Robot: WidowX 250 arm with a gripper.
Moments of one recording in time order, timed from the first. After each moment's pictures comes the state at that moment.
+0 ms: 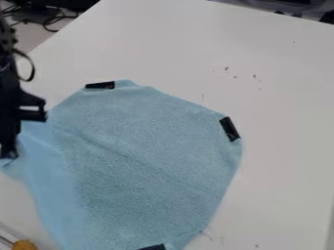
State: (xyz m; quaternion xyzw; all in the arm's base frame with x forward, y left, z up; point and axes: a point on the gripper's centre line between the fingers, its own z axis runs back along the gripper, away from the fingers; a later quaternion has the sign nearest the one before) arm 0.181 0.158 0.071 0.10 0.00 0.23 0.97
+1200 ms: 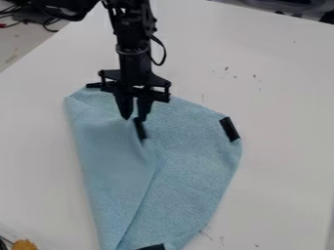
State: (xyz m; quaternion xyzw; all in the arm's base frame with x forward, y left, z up) arm 0.312 0.054 0.032 0.00 0.00 0.10 1.00
